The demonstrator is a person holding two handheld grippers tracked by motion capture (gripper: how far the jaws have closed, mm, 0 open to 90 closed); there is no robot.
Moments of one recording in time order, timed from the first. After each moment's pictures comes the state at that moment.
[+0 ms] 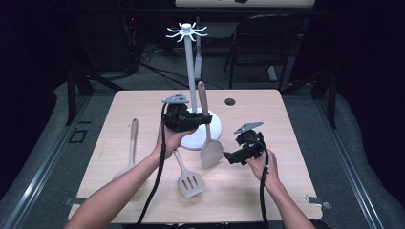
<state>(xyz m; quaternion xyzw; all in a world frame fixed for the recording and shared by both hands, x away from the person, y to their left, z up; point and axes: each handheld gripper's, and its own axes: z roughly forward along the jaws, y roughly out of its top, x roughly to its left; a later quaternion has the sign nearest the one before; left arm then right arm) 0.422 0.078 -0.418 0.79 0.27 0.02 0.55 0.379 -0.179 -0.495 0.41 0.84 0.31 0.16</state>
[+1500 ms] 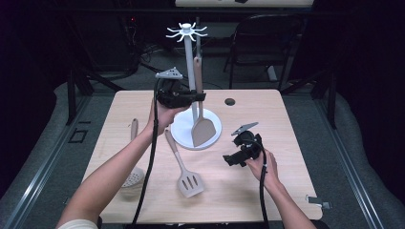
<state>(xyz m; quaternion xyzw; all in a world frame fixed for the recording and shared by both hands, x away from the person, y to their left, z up) 0.462 0.093 -0.369 0.80 0.25 0.07 0.55 0.384 -0.175 -0.502 0.40 0.86 0.28 0.14</state>
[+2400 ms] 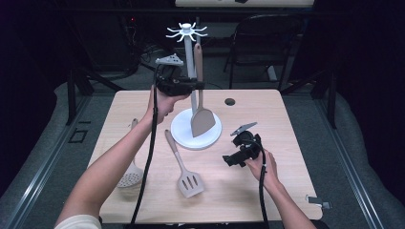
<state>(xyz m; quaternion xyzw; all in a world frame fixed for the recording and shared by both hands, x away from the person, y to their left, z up) 0.475 0.090 -0.338 0.80 0.24 0.08 0.54 0.385 -0.173 -0.505 0.40 0.86 0.28 0.14</state>
